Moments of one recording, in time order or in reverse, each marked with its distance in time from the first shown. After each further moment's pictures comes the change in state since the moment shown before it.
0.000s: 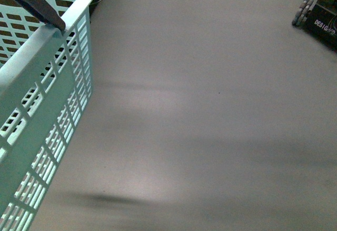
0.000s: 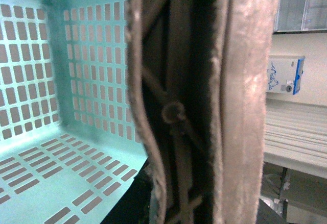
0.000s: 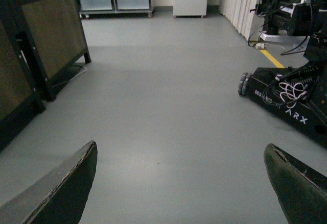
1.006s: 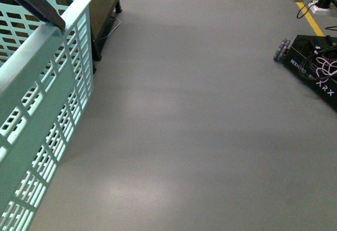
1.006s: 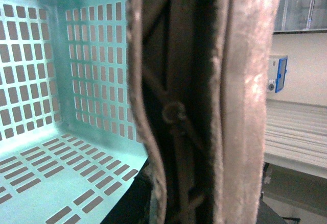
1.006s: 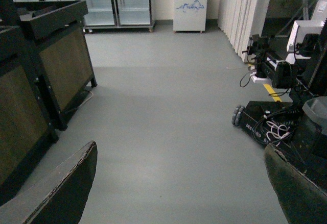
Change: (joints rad) left arm 0.000 0.000 0.000 0.000 0.000 0.000; right arm 0.000 0.000 0.000 0.000 0.000 0.000
